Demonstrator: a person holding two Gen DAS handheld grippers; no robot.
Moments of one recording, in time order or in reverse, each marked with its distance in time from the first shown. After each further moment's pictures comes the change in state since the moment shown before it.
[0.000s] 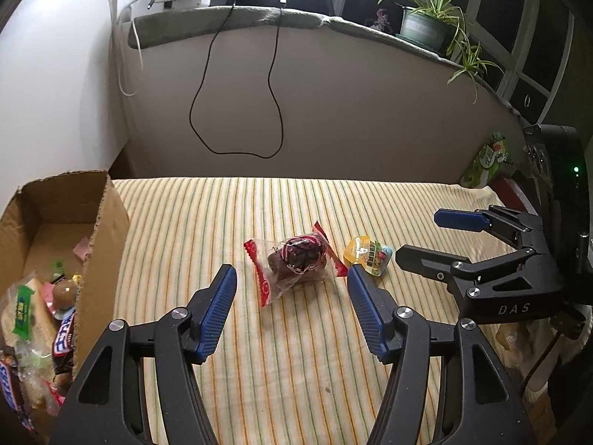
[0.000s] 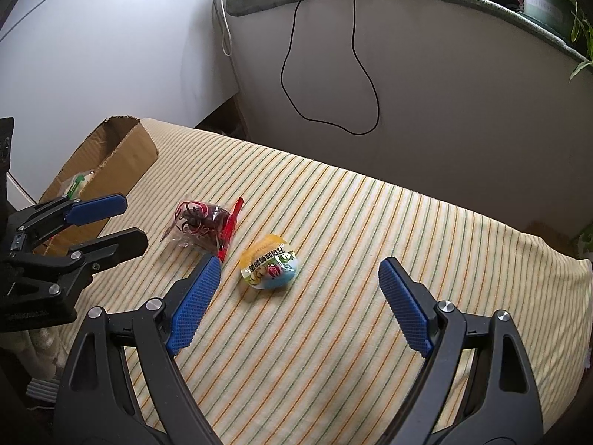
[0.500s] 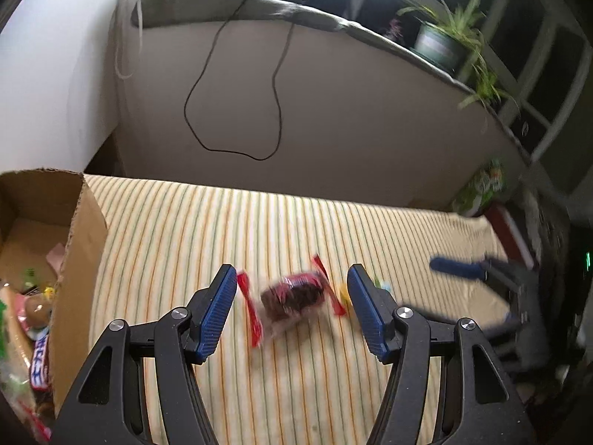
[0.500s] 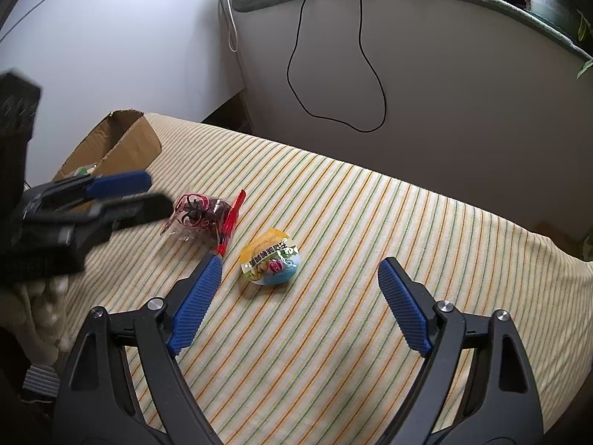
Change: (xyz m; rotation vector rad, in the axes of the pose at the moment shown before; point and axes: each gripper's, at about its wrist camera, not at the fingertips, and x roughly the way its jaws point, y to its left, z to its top) left arm 0.026 0.018 0.027 -0.132 0.011 -0.079; right arm 0.007 0.000 -0.003 -0.012 0.012 0.025
